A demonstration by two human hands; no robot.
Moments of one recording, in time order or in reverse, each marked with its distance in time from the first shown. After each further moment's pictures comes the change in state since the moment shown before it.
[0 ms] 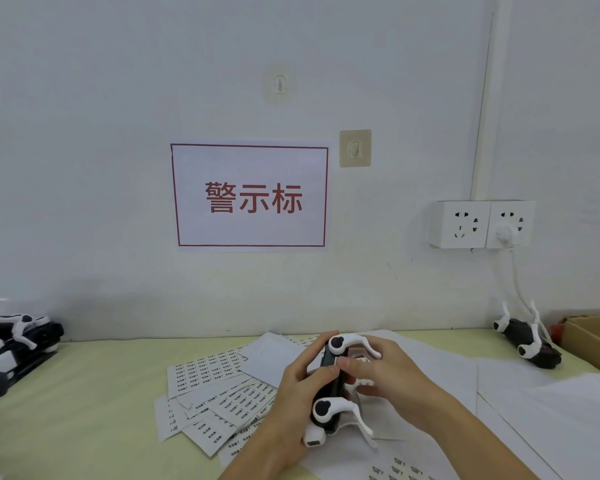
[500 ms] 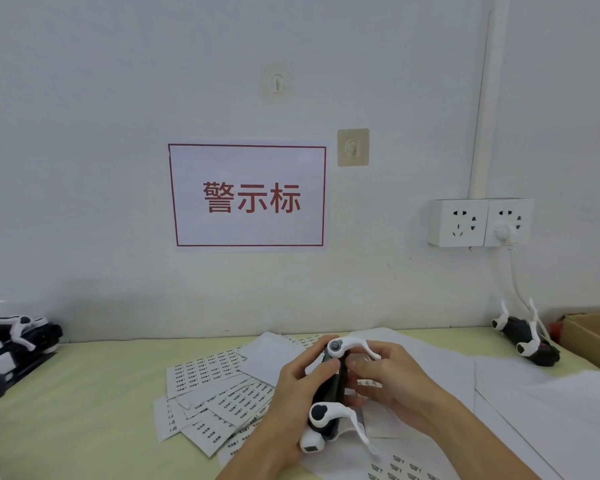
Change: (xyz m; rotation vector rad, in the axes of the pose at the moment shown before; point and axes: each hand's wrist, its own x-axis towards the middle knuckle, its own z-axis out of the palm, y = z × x) left_hand 0.002 0.000 0.000 0.074 0.026 0.036; right_hand 0.004 0.012 -0.008 0.226 -0.096 0.028
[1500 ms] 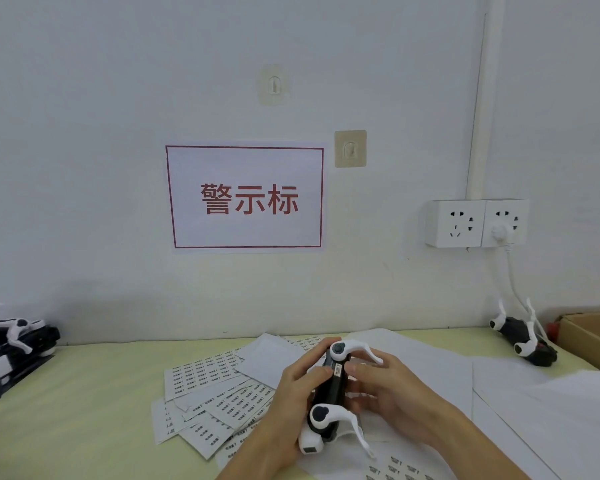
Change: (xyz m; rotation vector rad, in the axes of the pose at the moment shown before) left_hand -0.003 0.003 0.003 -0.007 -0.024 -0.033; right_hand -0.007 0.007 -0.001 0.060 -0.110 -0.039
